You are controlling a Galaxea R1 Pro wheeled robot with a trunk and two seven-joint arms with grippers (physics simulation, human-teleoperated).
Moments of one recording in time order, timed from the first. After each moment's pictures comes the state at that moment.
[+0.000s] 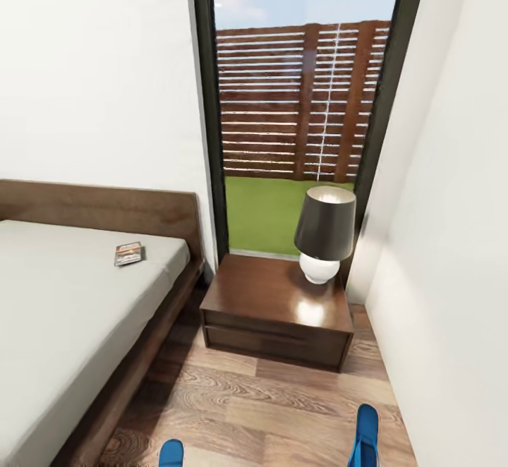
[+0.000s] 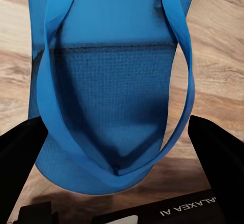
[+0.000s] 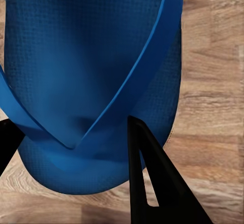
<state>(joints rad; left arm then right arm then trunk) -0.35 0.08 -0.16 -0.02 0.30 -0.16 -0.44 -0.40 -0.19 -0.03 0.08 -0.36 -0.27 0.54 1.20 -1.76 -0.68</state>
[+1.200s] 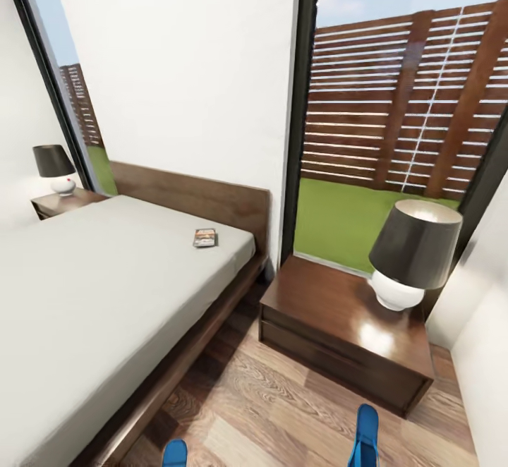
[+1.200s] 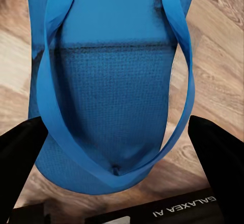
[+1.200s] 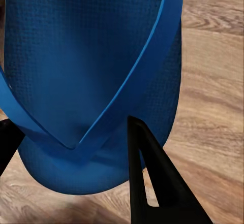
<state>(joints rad) -0.35 0.07 -0.16 -0.02 0.30 -0.16 -0.44 -0.40 -0.19 -0.03 0.08 -0.36 -0.27 0.54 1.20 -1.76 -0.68</state>
